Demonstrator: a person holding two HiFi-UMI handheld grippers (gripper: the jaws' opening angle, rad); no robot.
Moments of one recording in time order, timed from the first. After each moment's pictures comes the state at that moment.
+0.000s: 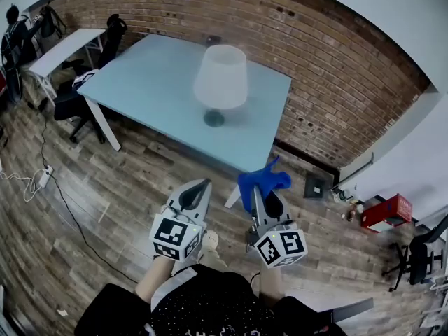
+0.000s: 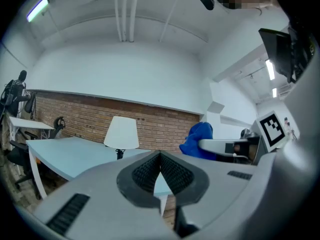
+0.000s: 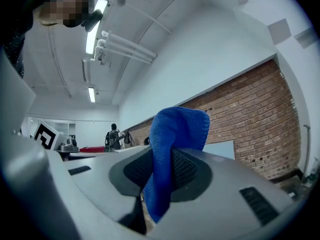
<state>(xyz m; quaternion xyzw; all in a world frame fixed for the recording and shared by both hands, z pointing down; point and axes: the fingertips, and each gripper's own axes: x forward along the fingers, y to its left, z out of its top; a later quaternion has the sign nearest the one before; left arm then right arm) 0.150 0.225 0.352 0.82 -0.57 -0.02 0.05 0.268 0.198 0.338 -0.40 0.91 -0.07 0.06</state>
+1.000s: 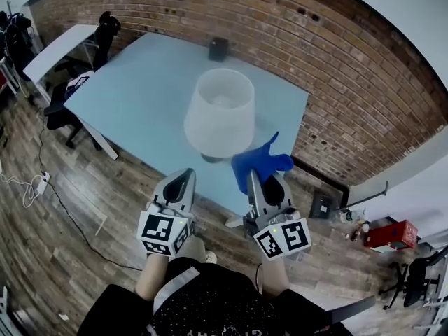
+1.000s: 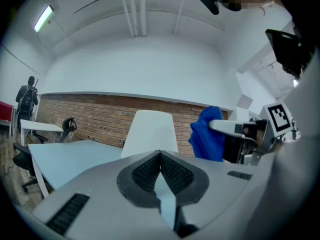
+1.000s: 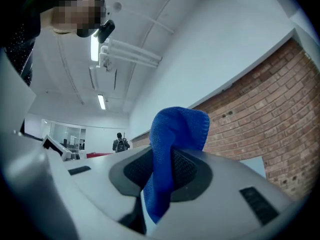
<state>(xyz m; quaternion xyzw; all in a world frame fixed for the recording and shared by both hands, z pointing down) 0.046 -0.006 0.354 0.76 -0.65 -0.03 0.06 0.179 -0.042 0.291 -0.33 0.94 -0.03 0.11</state>
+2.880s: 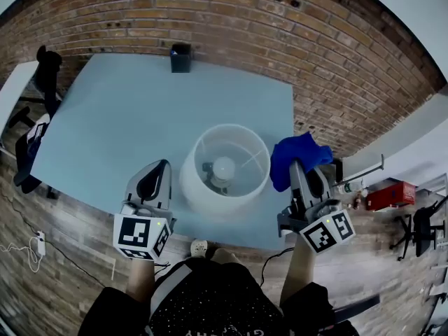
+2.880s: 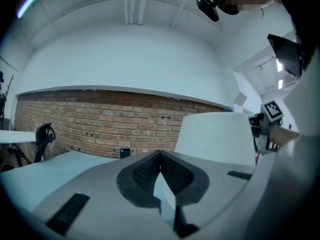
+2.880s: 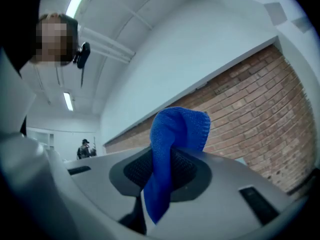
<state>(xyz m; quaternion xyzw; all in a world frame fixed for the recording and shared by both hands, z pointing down) -0.082 -0.211 0.321 0.81 -0.58 0.01 0.04 0.184 -0.226 0.259 -0.46 0.87 -0.10 0.13</state>
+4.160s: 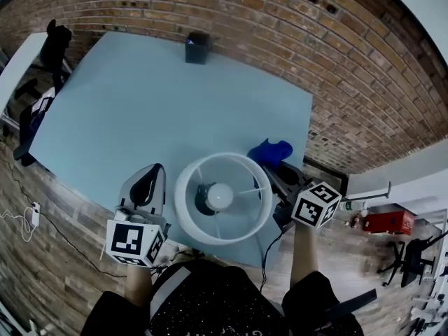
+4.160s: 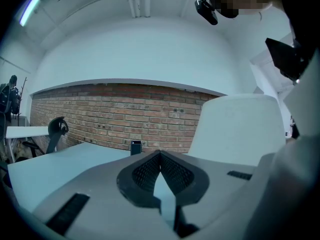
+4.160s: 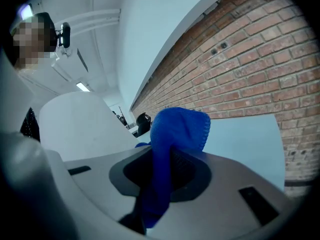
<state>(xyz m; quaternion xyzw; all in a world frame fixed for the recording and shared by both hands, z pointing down) -0.091 -0.249 0.343 0.76 -0.64 0.03 0.08 0.135 -0.331 0.386 -0.27 0.93 -0.25 -0.09</state>
